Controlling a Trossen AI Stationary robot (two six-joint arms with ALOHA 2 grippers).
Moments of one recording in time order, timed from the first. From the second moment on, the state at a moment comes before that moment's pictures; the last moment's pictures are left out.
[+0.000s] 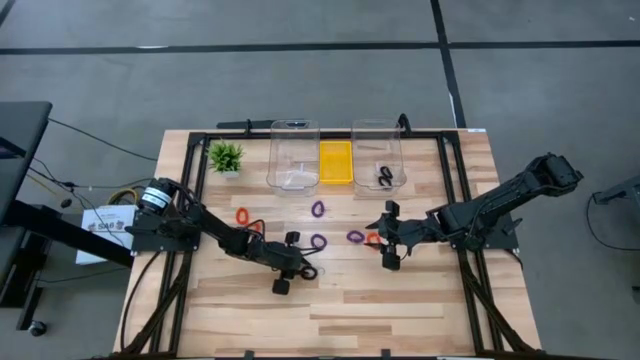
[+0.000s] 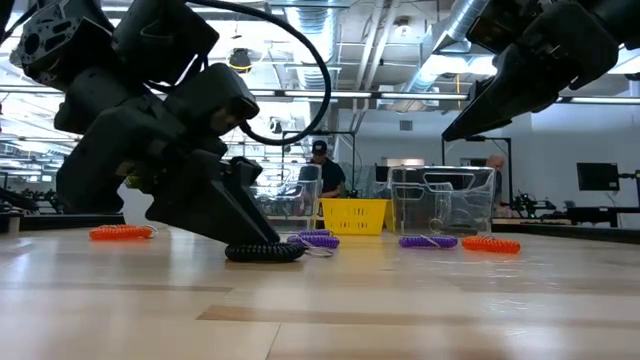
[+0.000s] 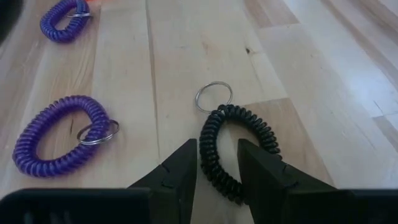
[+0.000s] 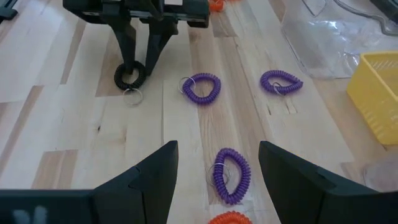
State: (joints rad) left arm -0.36 1.85 0.61 0.60 -0.12 -0.01; right arm 0.34 1.20 0.55 -0.03 0.34 0.20
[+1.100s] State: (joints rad) left arm -0.31 1.84 0.61 0.51 -0.13 -0.11; right arm 0.34 1.20 0.55 -0.03 0.34 0.20
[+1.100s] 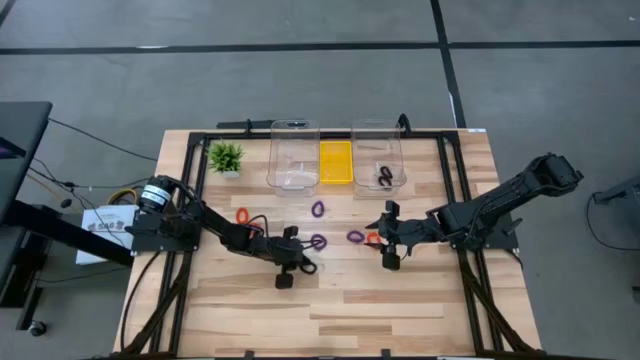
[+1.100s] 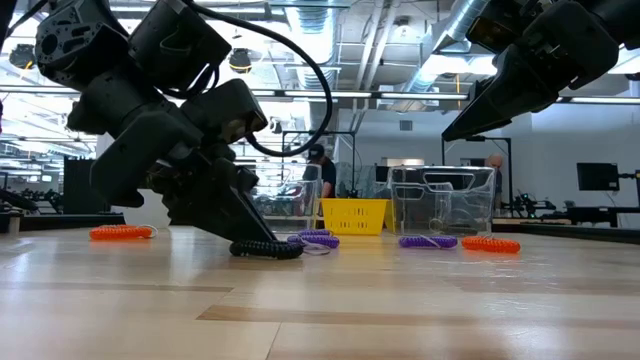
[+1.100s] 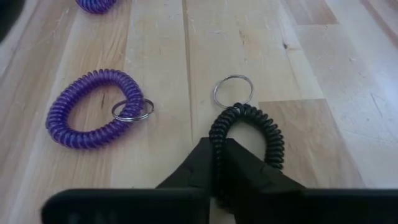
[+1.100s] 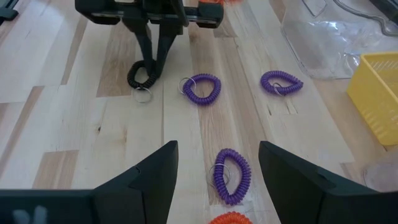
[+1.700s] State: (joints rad) left arm -0.36 1.69 0.60 0.54 -0.20 -0.06; right arm 0.34 1.20 0.55 0.05 0.34 0.21
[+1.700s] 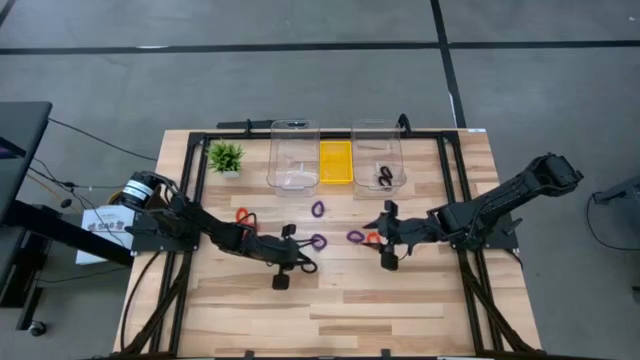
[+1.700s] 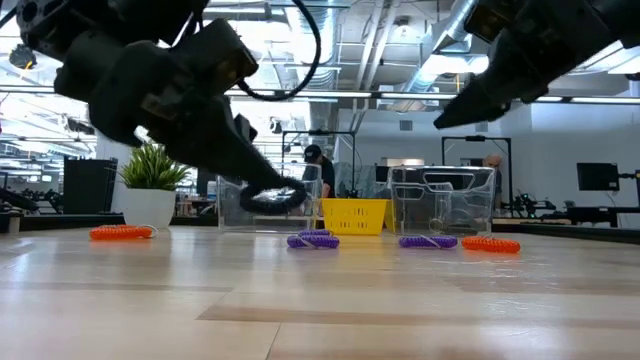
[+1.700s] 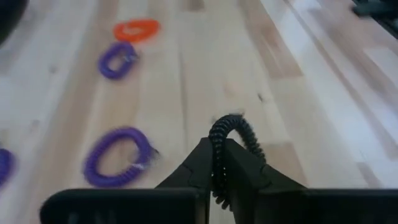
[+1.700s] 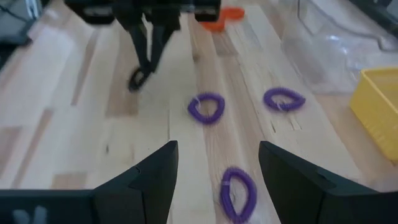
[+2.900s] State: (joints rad) left arm -0.25 1.69 0.63 0.82 -0.40 0.08; right arm 0.26 1.44 0.55 0.63 0.37 0.07
